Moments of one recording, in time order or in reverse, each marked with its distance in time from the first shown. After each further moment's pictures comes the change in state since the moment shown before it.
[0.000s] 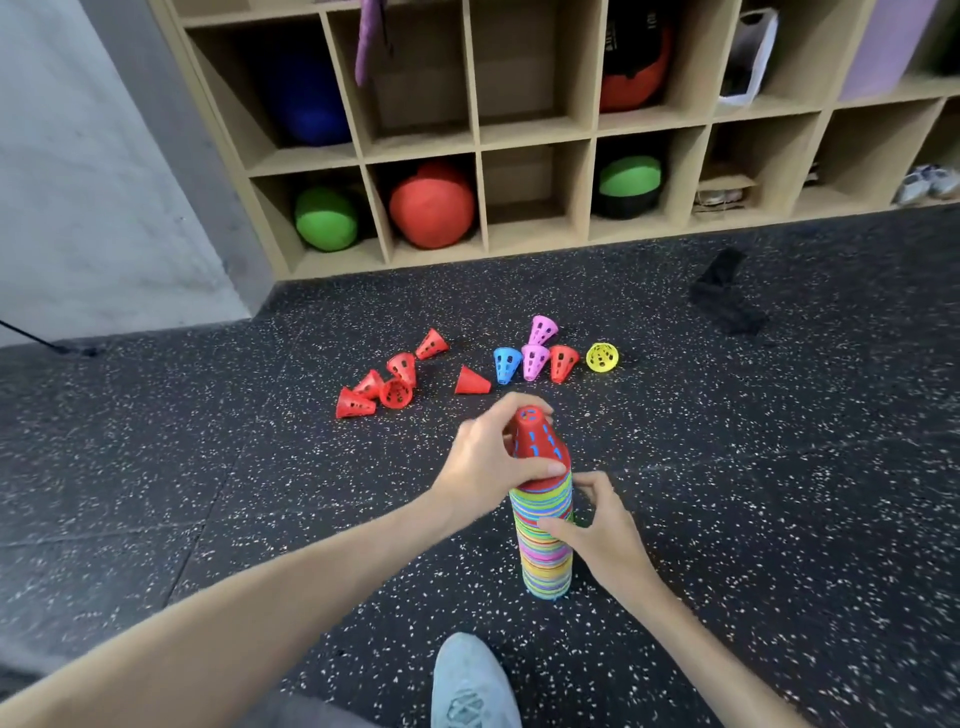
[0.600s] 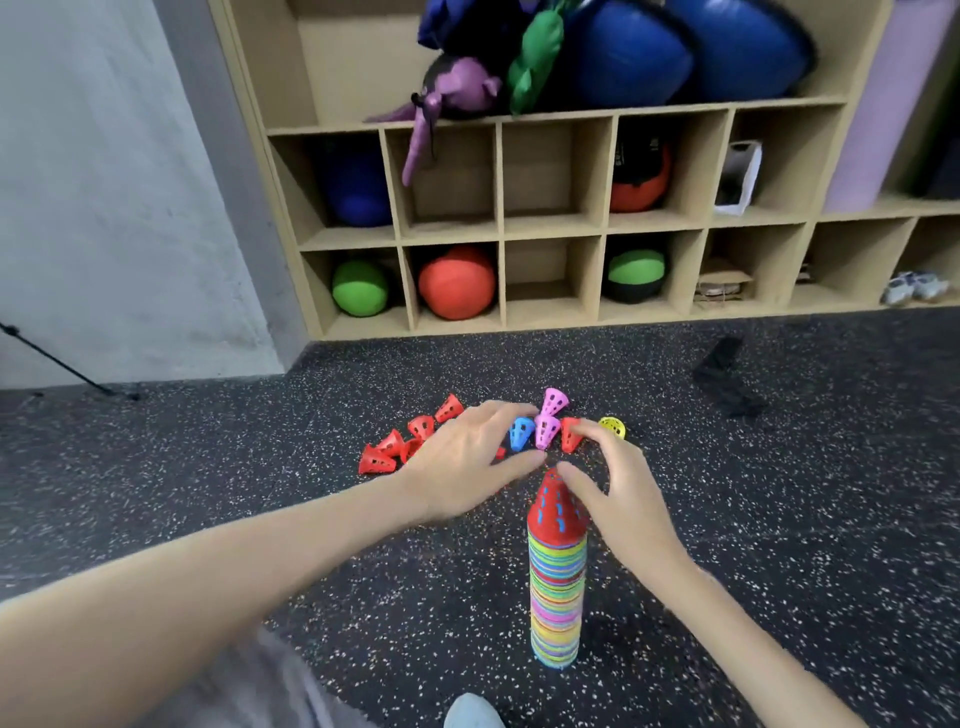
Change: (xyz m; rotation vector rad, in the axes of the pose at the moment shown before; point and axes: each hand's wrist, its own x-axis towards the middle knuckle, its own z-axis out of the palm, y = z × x) left_hand -0.011 0.079 -0.091 0.656 -0.103 0.251; right_hand -0.005 -0.140 -0.048 -0.233 0.120 -0.468
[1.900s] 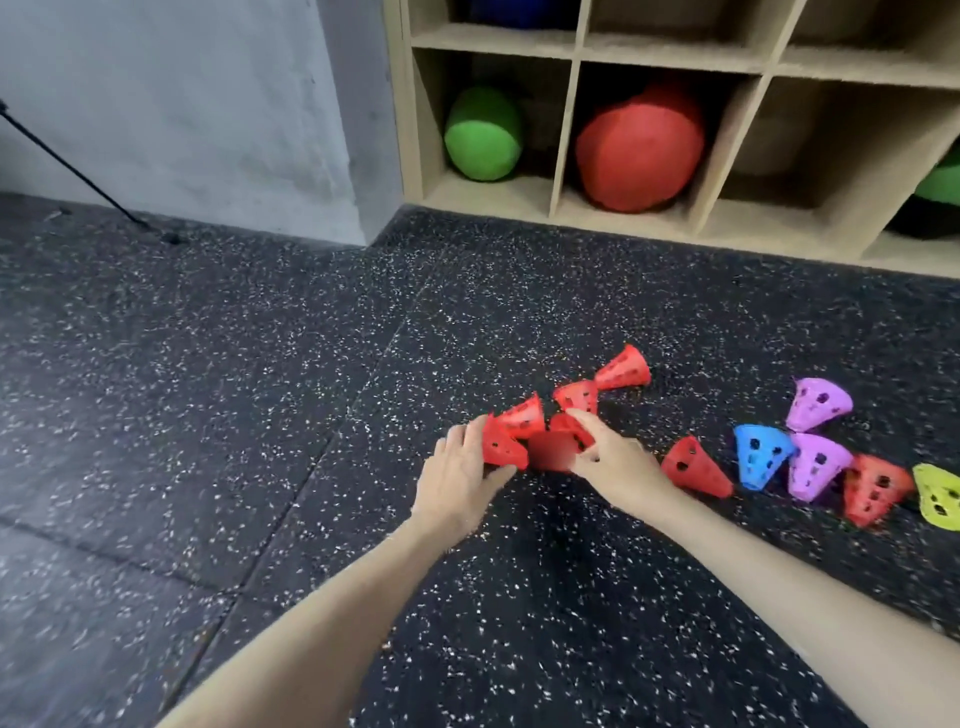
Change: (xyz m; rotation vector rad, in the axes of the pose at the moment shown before) left_hand 0.054 -0.471 0.202 -0.134 0.056 -0.738; right_hand 0.274 0.120 0.427 -0.387 -0.754 0.267
